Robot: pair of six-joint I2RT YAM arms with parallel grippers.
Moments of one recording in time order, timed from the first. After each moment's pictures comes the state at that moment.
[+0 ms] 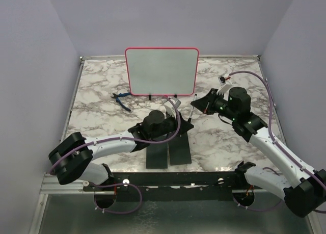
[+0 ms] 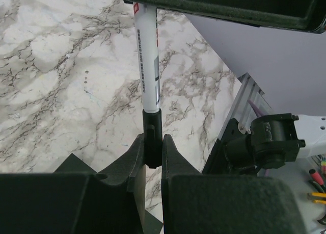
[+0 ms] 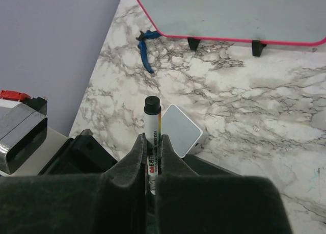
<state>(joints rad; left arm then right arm) -0.98 1.36 0.67 0.53 0.13 -0.59 0.47 1.01 0.82 -0.10 -0.28 0.62</state>
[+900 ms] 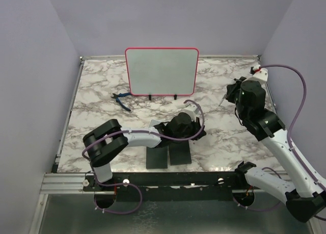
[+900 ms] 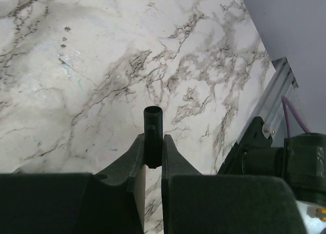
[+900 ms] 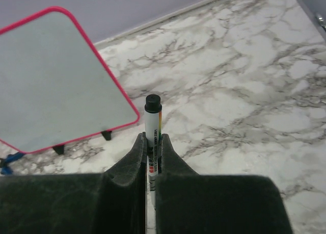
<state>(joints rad) -1.08 1.71 0.89 0.44 0.05 -0.69 0.48 0.93 1.06 -0.40 0.52 0.46</state>
